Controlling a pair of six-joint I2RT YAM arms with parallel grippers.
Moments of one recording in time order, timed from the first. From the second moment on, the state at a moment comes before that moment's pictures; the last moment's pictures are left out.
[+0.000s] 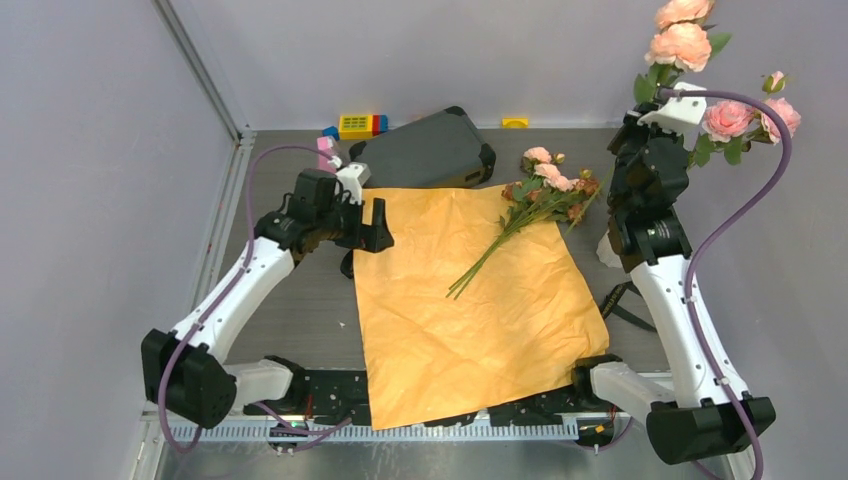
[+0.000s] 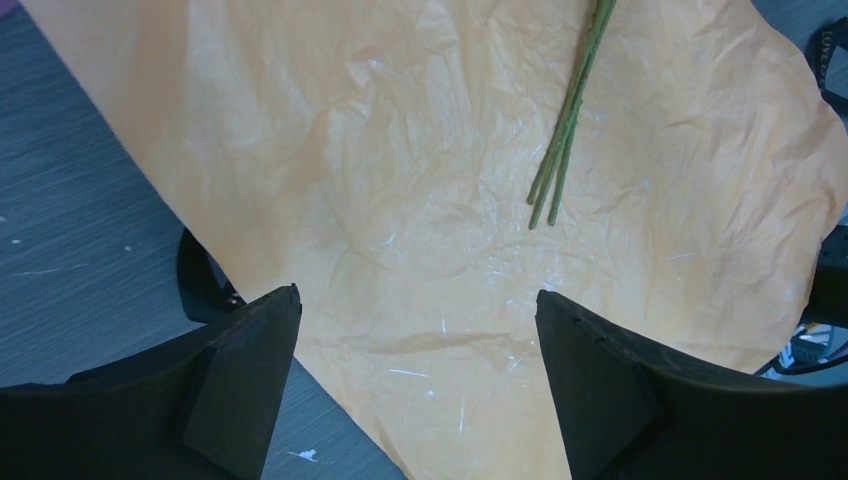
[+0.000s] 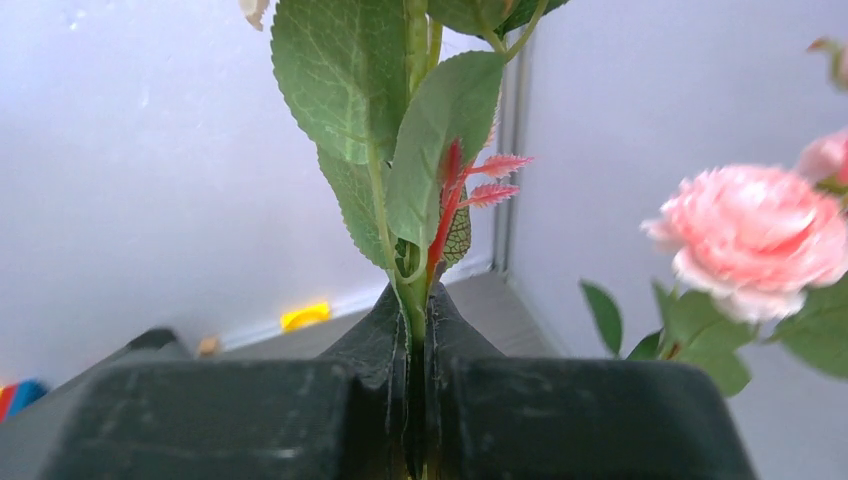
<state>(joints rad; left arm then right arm) -0.39 1.26 1.08 -0.58 0.31 -0.20 0.16 1.03 1.18 0.03 0.52 0.01</state>
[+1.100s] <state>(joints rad) -0.39 1.04 1.04 -0.59 0.14 -0.15 -0.15 1.23 1.36 0.38 0.42 -0.33</state>
